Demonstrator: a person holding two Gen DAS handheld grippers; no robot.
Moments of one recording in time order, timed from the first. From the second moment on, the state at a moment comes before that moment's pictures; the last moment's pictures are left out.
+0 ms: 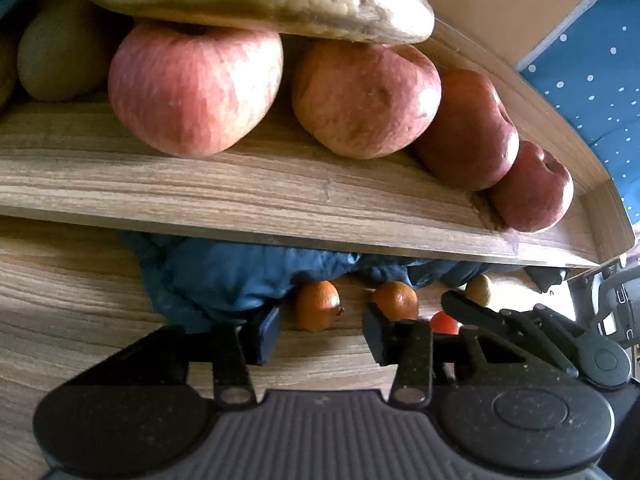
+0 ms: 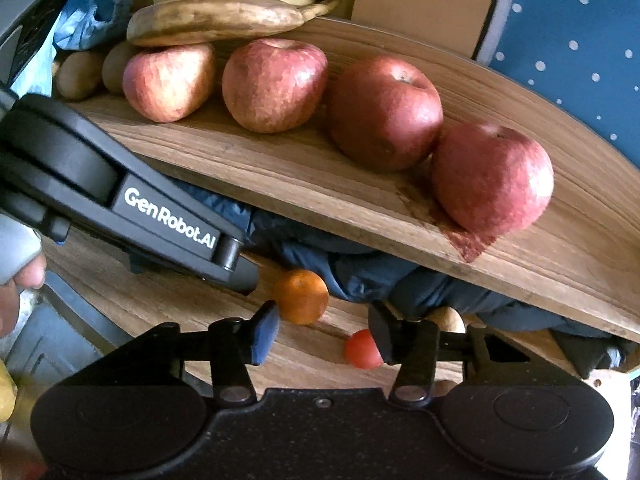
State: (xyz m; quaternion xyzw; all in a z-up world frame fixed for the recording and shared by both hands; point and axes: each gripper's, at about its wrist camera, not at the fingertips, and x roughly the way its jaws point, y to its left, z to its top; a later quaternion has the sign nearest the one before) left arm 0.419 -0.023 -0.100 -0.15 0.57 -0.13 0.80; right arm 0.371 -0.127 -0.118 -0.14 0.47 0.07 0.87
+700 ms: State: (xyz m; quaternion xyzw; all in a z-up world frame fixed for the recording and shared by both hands) left arm 0.420 -0.014 -0.105 -0.17 0.57 -0.13 0.79; right arm 0.388 -0.121 -0.137 -0.14 0.48 0.11 0.86
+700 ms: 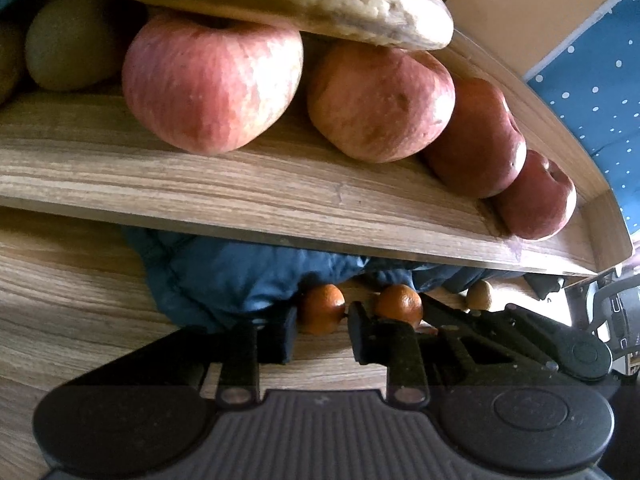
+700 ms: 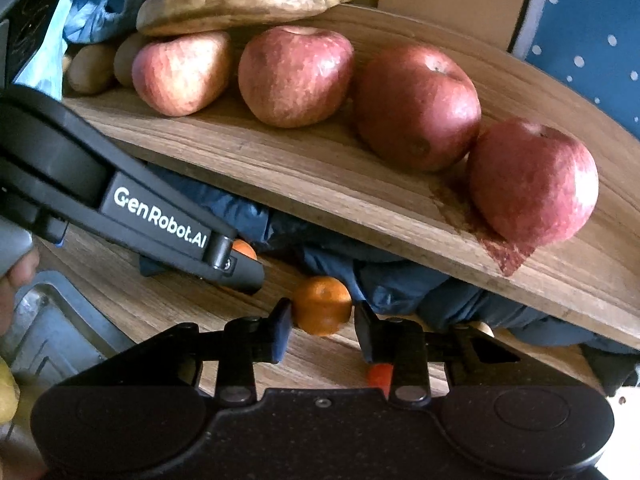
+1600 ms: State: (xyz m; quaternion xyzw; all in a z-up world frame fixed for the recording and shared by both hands) left arm 0.365 -0.024 -0.082 -0.14 0.58 -0.14 0.79; right arm 0.318 -0.127 -0.099 -0.09 0.45 0.07 0.88
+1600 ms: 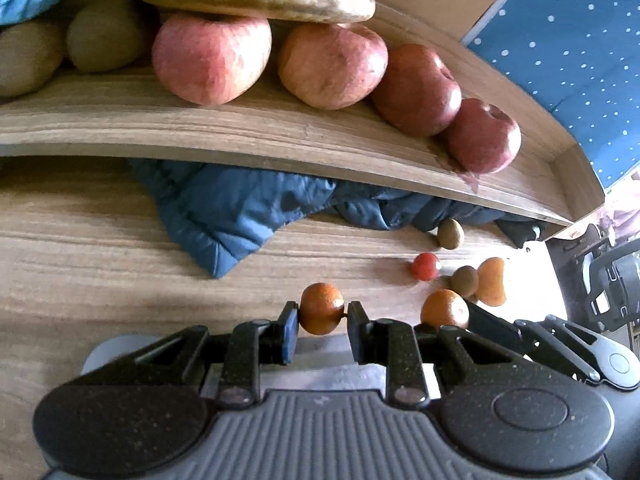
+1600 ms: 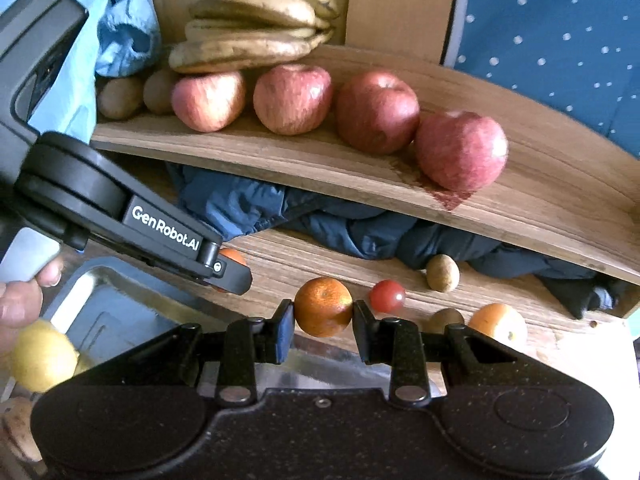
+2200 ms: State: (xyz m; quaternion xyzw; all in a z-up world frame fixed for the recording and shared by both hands) left arm 0.289 -0.036 -0.050 -0.16 0.55 -0.08 0.82; right arm 0.244 -0.144 -0.060 -0.11 0.42 0.12 0.89
